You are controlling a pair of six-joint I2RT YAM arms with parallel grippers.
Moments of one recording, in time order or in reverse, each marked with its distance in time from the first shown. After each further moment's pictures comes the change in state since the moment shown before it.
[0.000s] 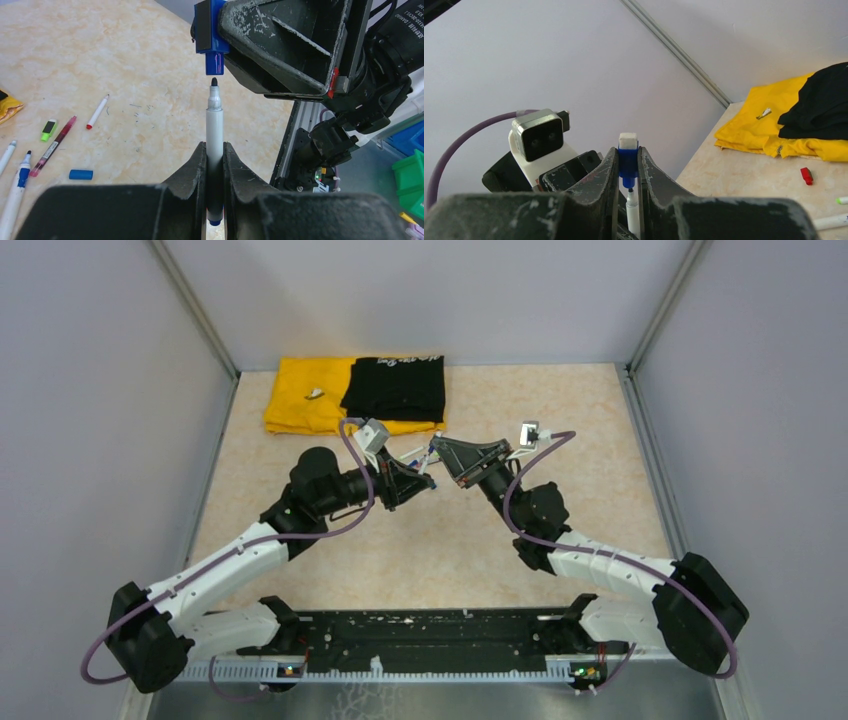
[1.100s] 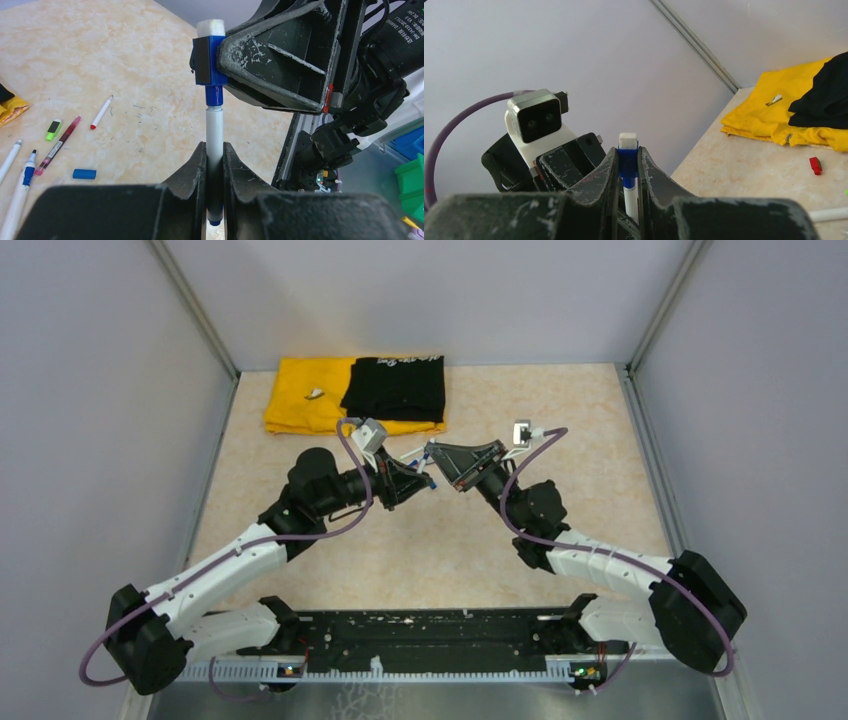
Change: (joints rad) left arm 0.000 -0.012 0.000 -0.003 -0.026 0.000; right arm -0.006 0.015 0.000 -0.013 -0.090 0.014
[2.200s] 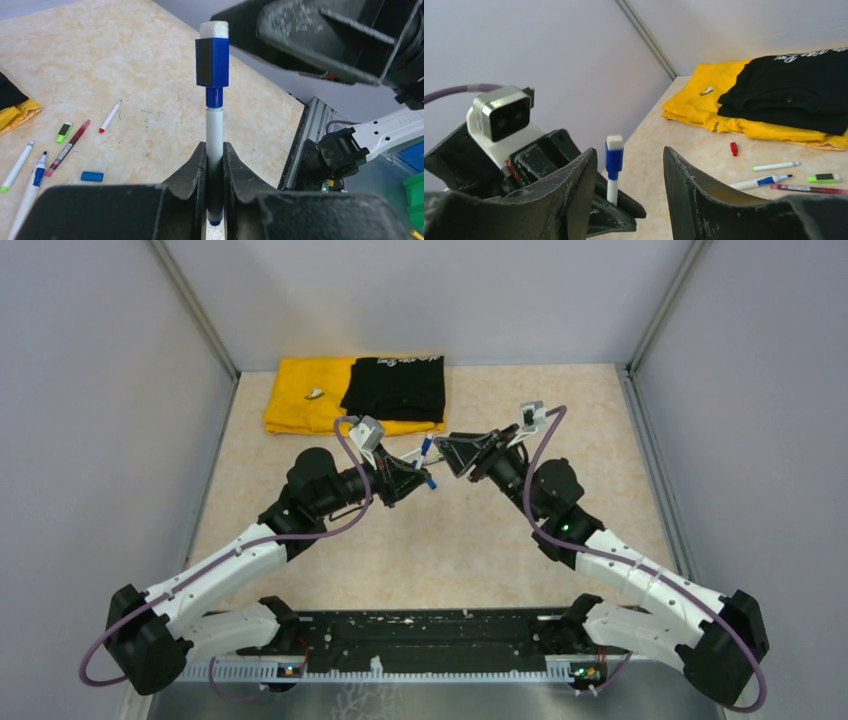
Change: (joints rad) left arm 0.000 0.000 0.001 0.014 -0.032 -0.004; right arm -0.024 -0.193 0.150 -0.528 0.027 -0.228
